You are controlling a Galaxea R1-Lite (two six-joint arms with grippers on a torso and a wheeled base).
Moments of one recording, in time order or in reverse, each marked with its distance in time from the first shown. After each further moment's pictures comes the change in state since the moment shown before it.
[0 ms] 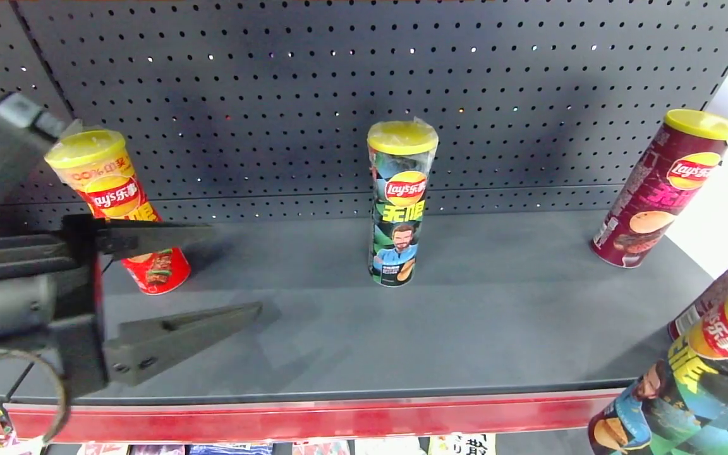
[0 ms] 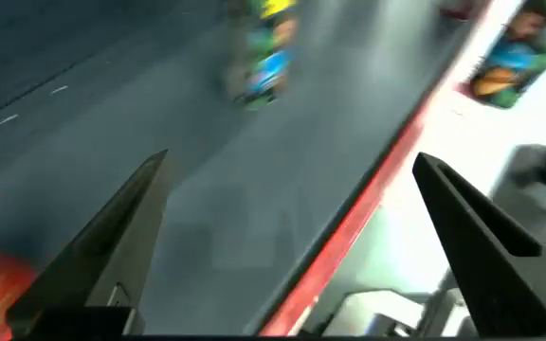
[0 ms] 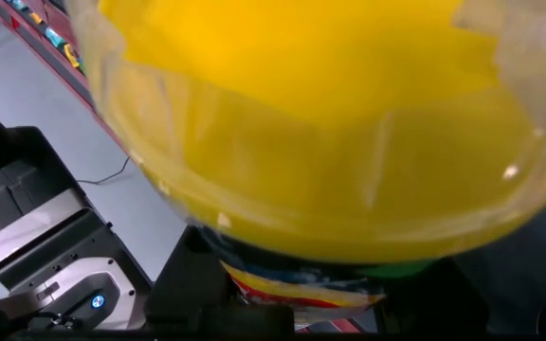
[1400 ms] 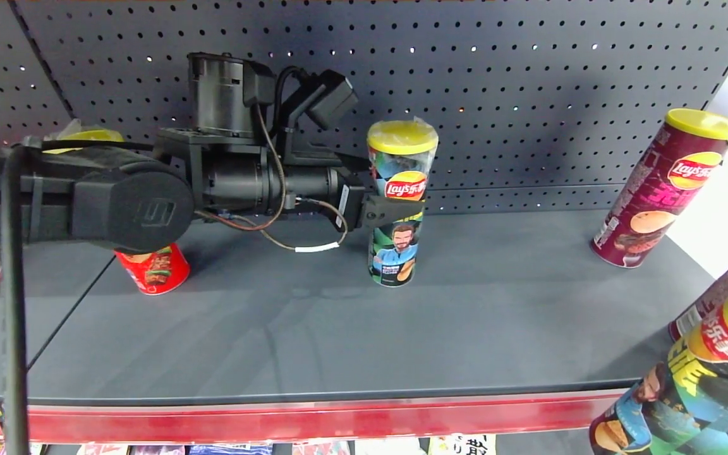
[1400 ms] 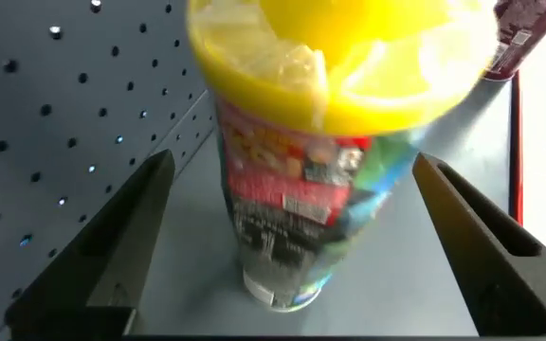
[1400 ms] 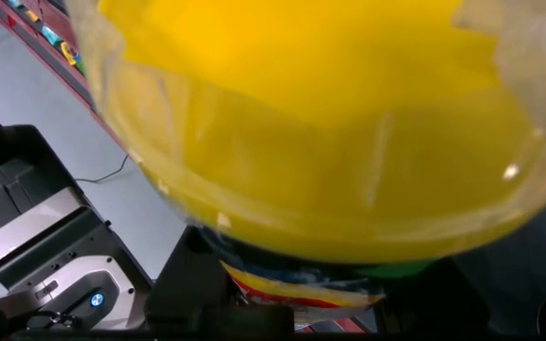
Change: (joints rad) left arm -0.057 0.681 -0.562 -0.164 -0.102 0.067; right arm -0.003 -0.003 0.007 0.005 -0.004 -0.001
